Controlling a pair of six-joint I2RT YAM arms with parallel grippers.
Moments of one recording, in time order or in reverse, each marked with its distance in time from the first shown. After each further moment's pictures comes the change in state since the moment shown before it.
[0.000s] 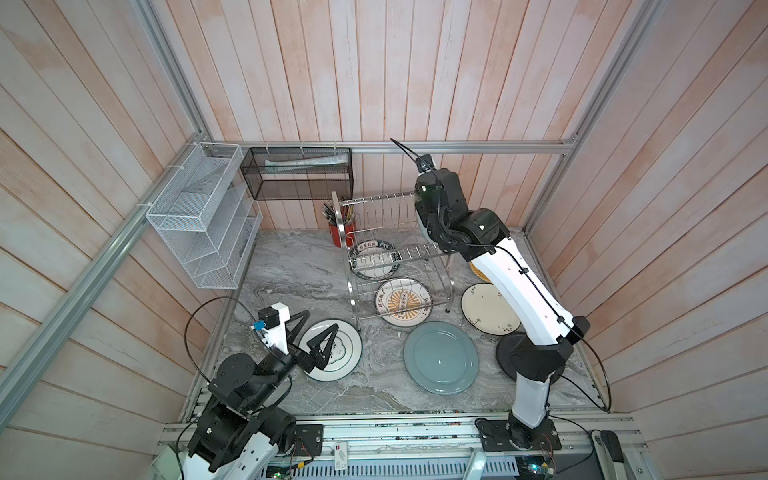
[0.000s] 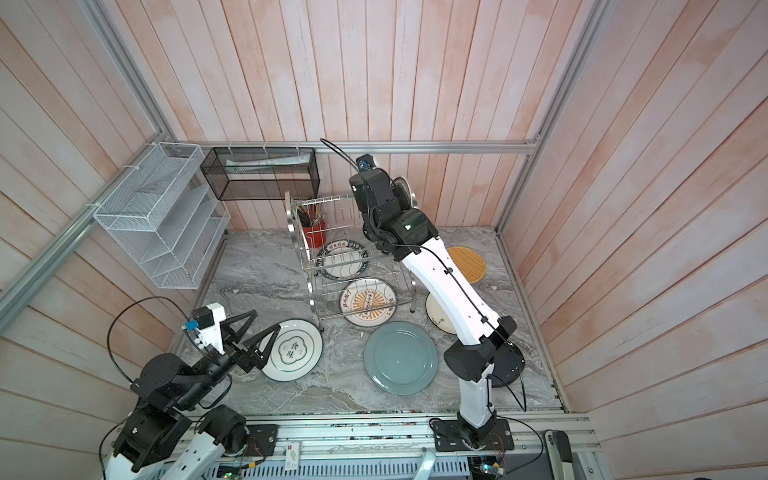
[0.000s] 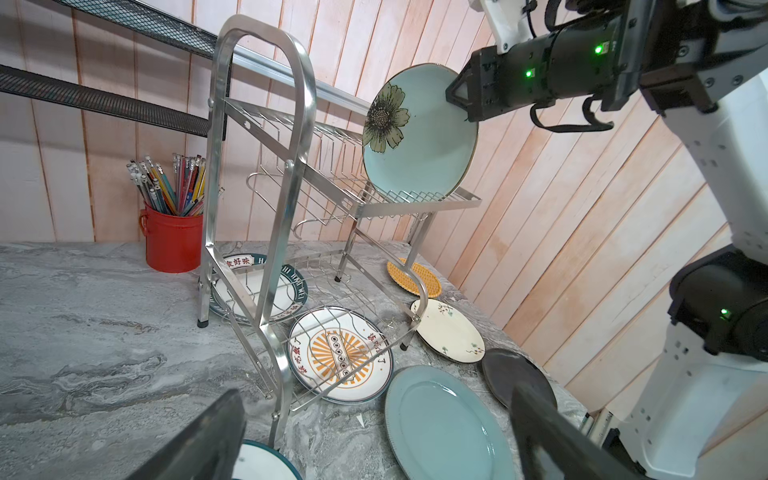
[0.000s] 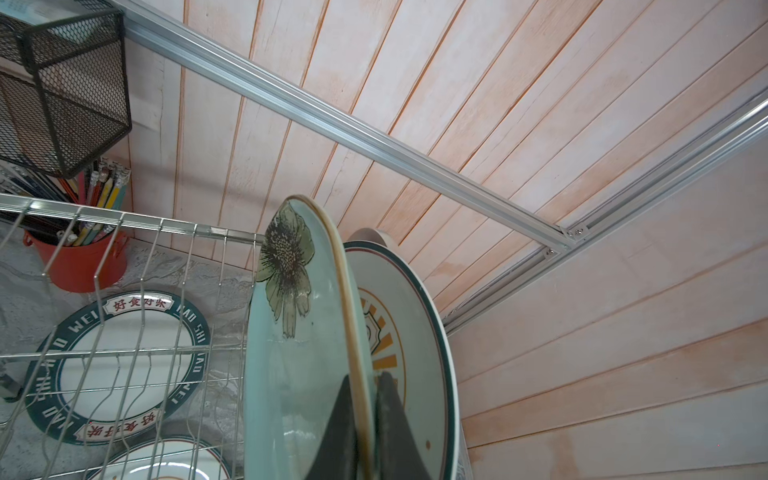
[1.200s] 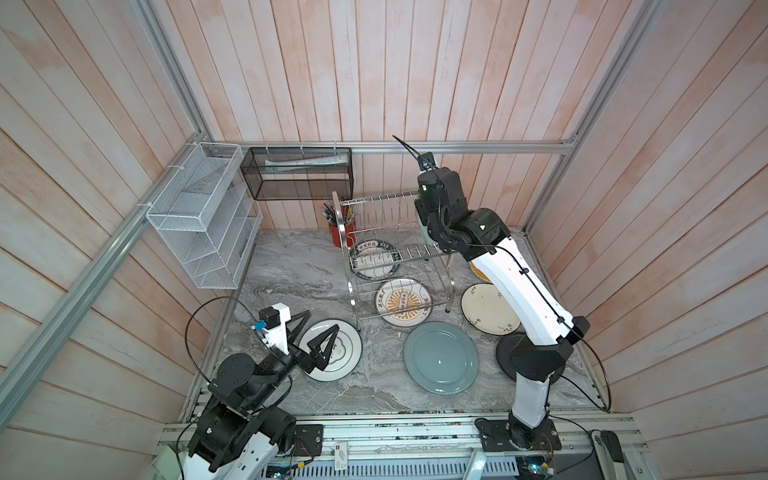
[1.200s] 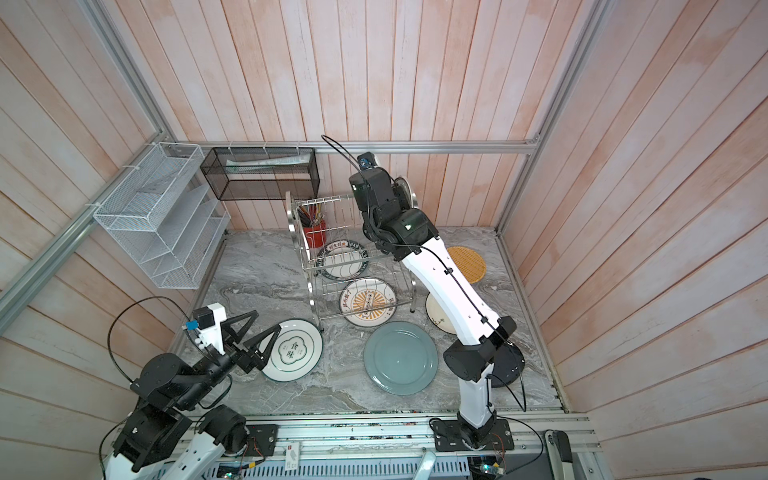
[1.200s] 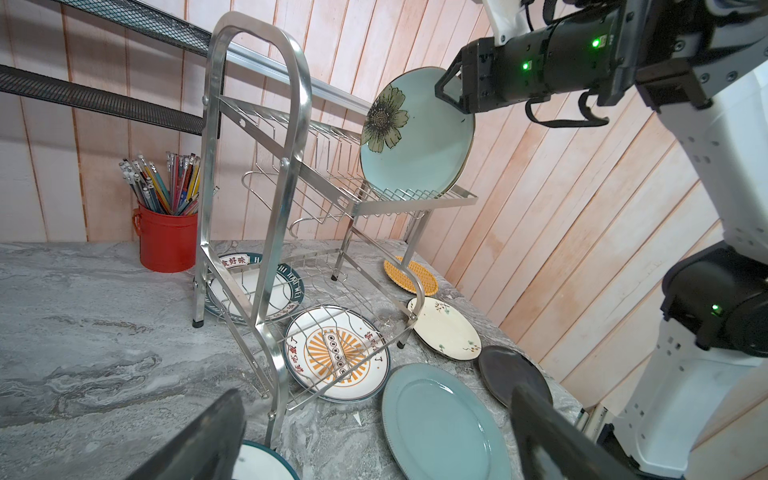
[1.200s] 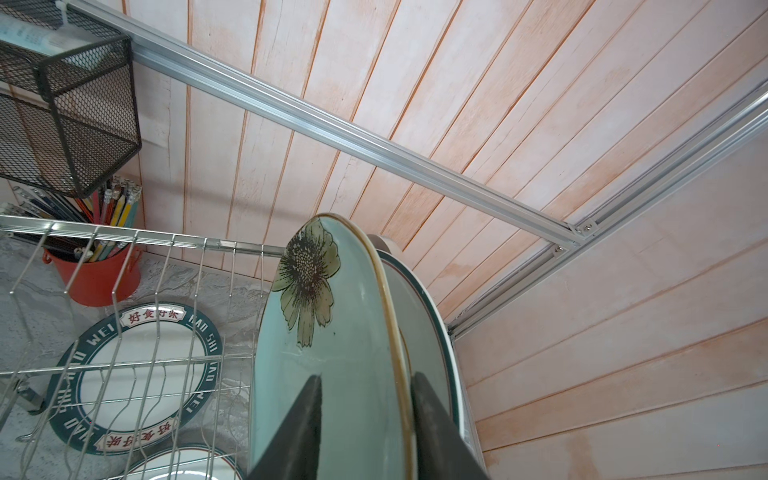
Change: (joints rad) left arm 0.002 0.003 0.000 0.000 0.014 0.000; right arm 0.000 0.002 0.005 0.016 -0.013 0.024
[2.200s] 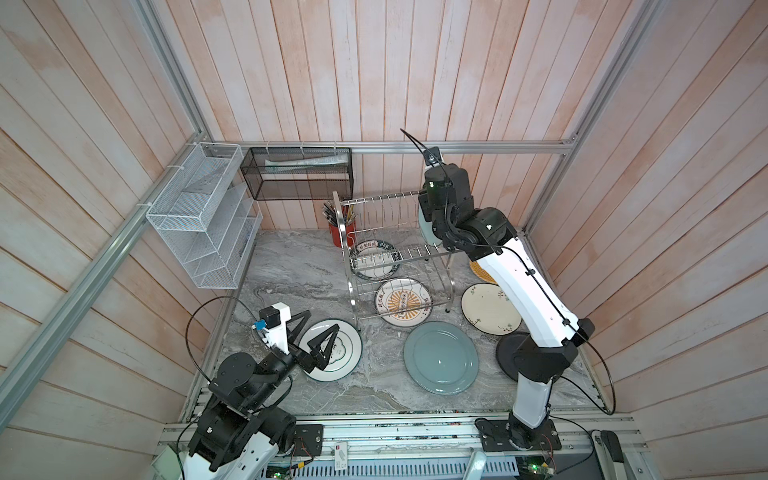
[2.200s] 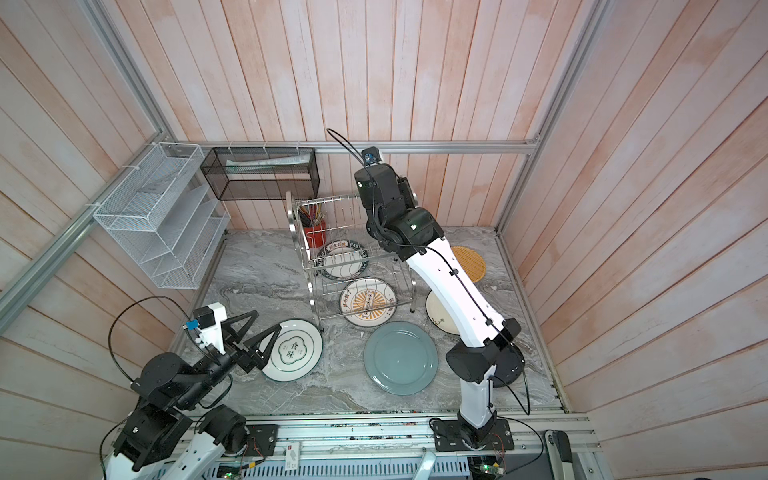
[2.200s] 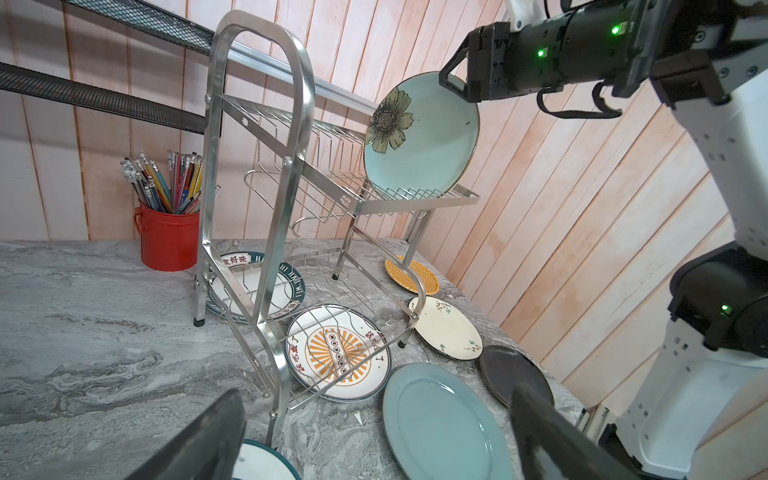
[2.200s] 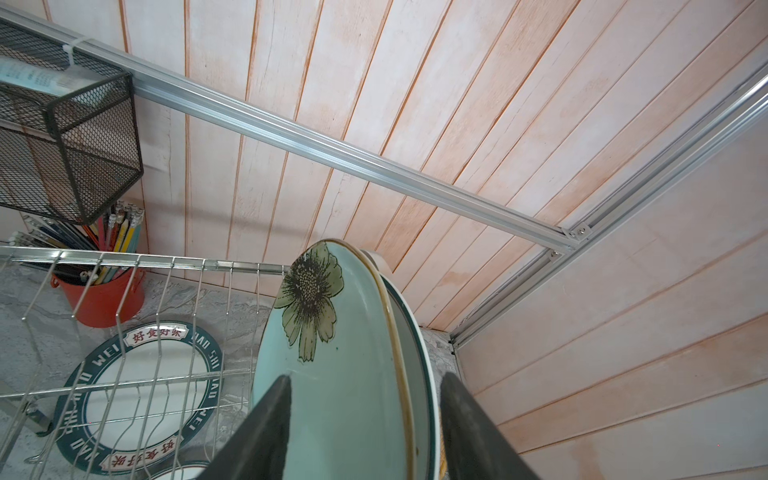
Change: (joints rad) left arm 0.003 0.002 0.000 0.000 0.000 0.000; right arm -0.011 -0.021 0.000 0.033 -0.009 -0.002
